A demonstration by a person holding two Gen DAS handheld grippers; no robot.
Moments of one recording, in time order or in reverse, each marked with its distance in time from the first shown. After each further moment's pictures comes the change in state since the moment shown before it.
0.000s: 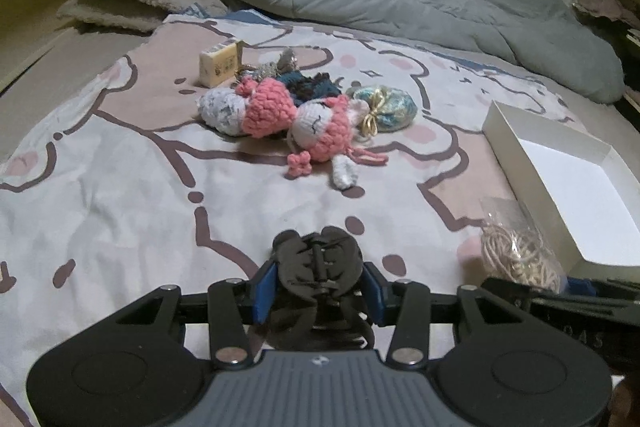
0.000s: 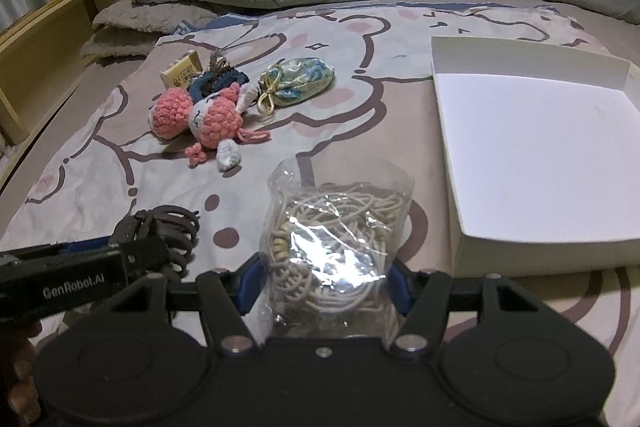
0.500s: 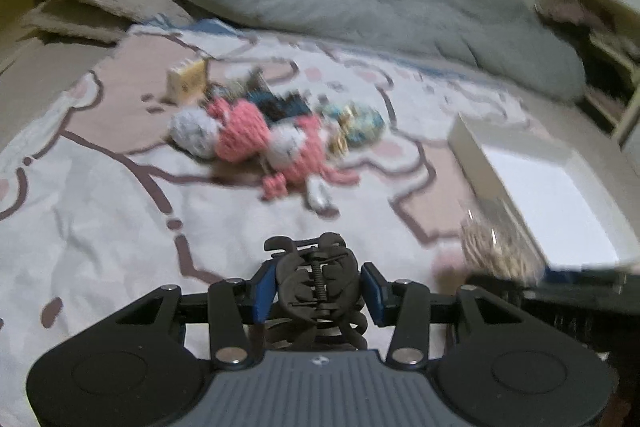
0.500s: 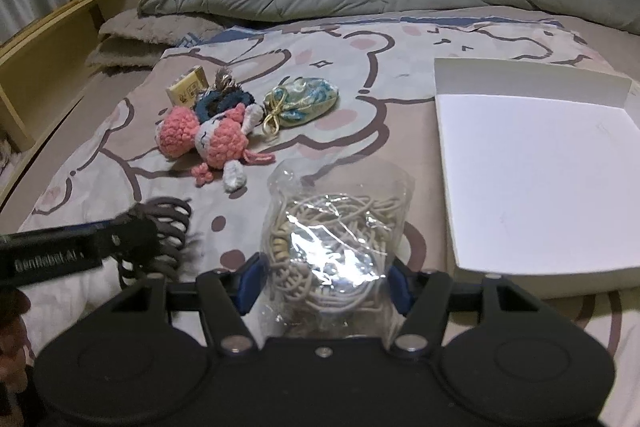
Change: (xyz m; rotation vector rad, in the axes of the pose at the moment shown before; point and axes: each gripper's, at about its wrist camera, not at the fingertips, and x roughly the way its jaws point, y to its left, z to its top) left arm -0.003 0.012 0.016 0.053 0.013 -0.141; right arm -0.008 0.001 0.013 -0.012 -0.021 0.012
